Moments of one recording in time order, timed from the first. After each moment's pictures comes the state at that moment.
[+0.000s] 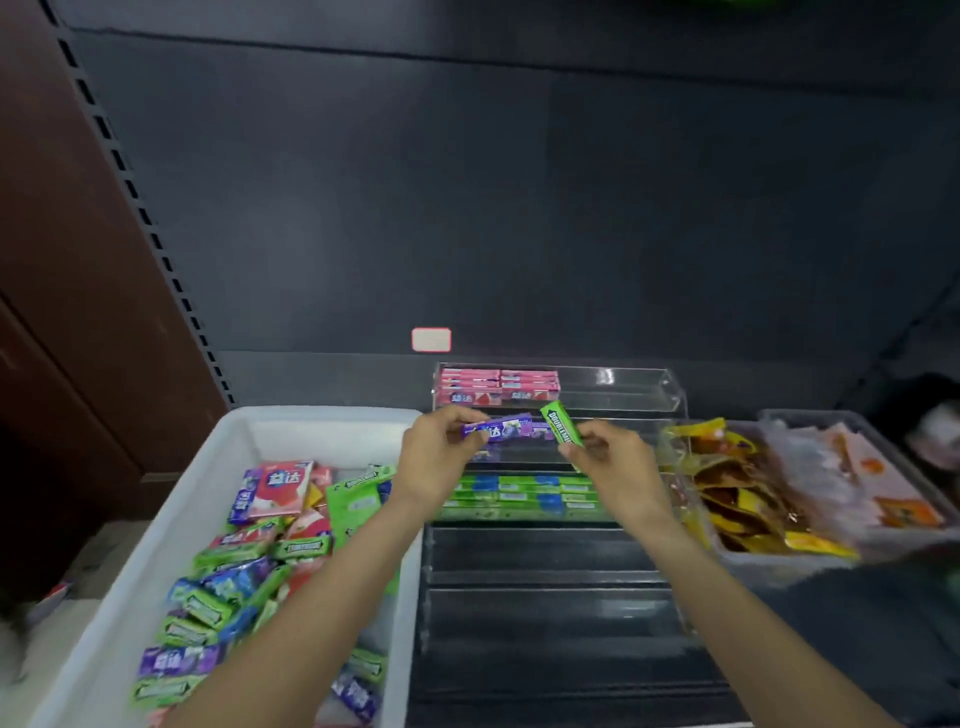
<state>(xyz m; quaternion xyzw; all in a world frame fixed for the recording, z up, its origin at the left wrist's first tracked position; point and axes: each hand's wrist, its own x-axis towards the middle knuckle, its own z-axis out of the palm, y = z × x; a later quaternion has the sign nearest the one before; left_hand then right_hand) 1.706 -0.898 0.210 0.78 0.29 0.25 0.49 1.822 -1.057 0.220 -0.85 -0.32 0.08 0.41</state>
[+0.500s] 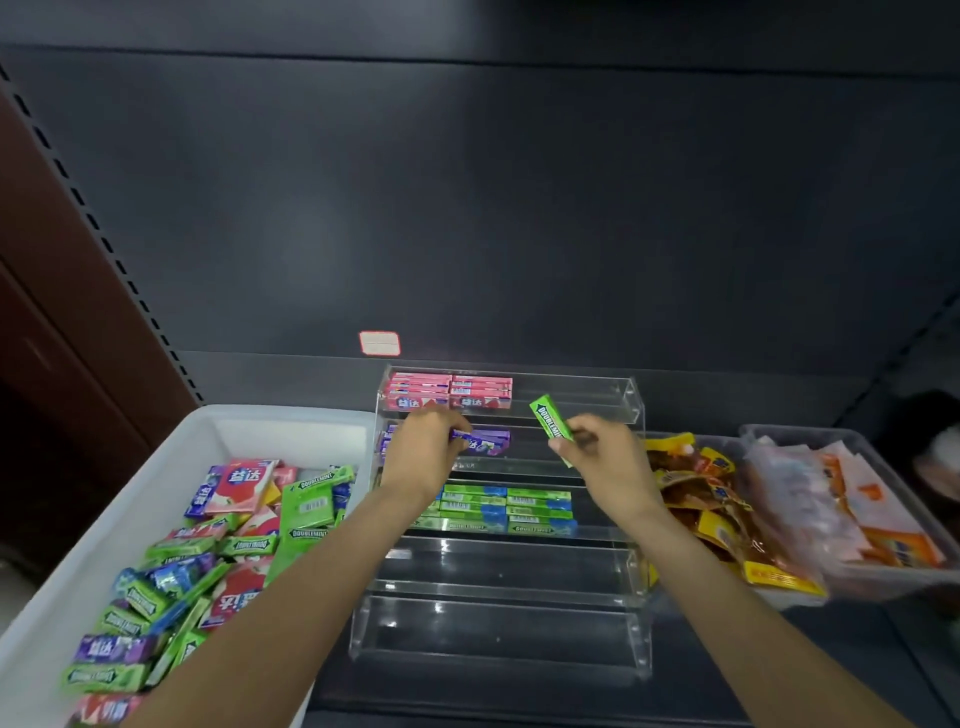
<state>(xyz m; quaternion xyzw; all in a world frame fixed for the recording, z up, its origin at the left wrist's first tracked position) 1.772 -0.930 0.205 0.90 0.32 0.17 0.22 1.893 -1.090 0.222 -0.84 -0.37 0.09 0.39</state>
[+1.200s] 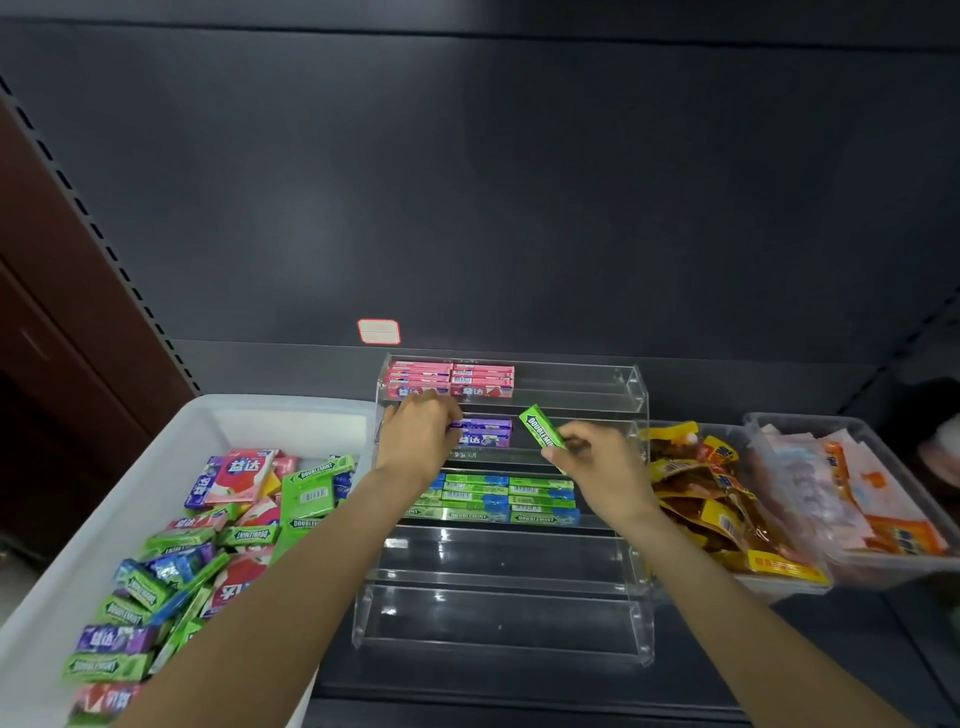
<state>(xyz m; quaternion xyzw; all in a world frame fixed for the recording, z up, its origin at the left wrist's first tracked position) 1.775 -0.917 0.196 0.92 0.32 0.16 0.13 1.888 -1.090 0.207 -0.83 -0.39 0.12 0.38</state>
